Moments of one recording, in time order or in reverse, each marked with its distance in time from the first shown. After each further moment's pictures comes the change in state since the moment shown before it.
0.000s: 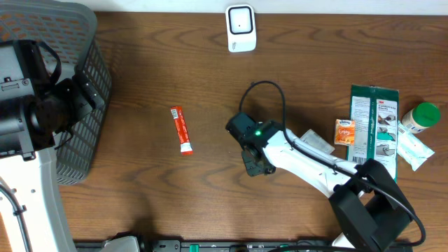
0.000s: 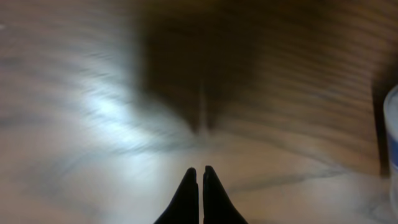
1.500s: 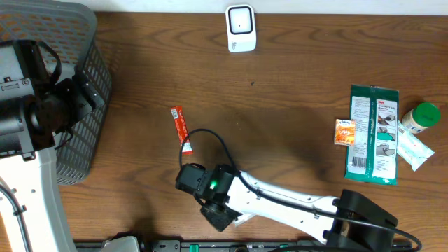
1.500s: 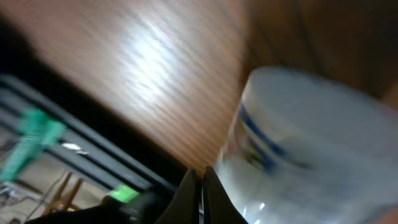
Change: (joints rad) left arm 0.000 0.000 0.000 0.000 0.000 0.000; right arm 0.435 0.000 0.144 -0.195 -0.274 -0.040
